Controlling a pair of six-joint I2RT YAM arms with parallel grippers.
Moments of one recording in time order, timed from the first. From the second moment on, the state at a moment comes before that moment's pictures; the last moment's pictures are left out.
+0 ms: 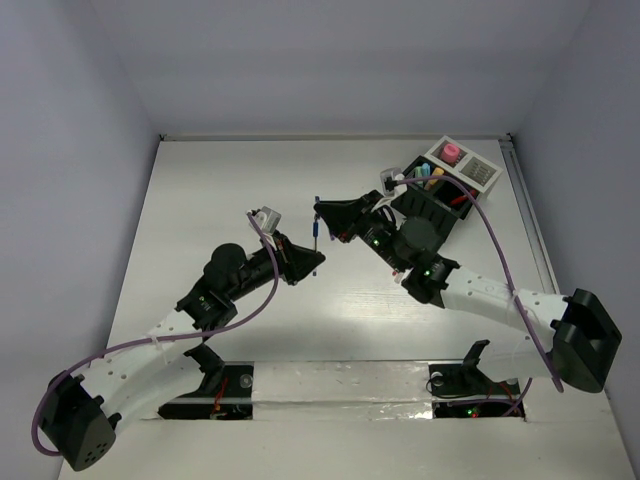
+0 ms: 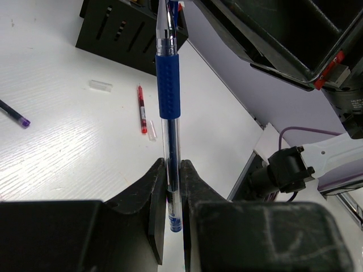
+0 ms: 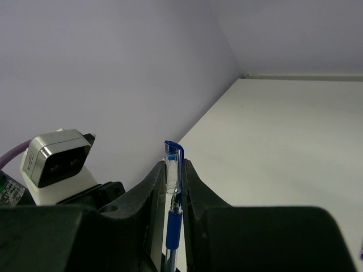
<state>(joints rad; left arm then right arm) -0.71 0.79 0.48 0.27 0.27 -0.59 0.91 1.27 0.82 0.69 0.12 0.54</state>
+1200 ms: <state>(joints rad) -0.71 0.79 0.50 0.26 0.28 -0.59 0.91 1.29 0.85 0.68 0.15 0.47</state>
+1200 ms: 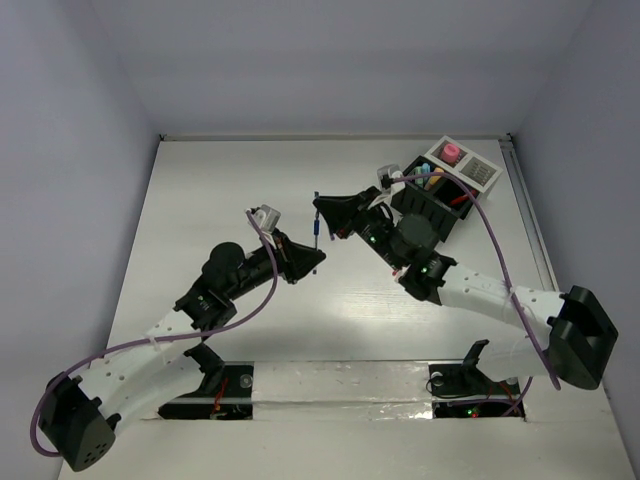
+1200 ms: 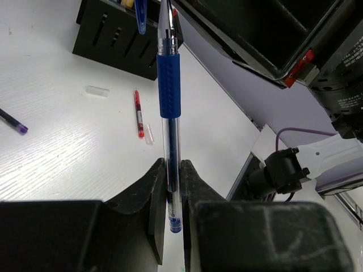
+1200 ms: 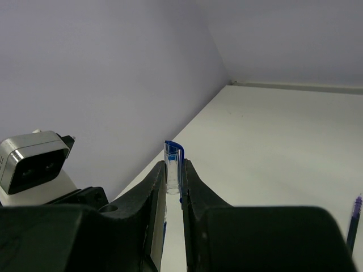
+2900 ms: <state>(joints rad) -0.71 0.84 0.54 0.25 0.24 -0.58 0.90 1.27 0.83 0.72 0.14 0.52</state>
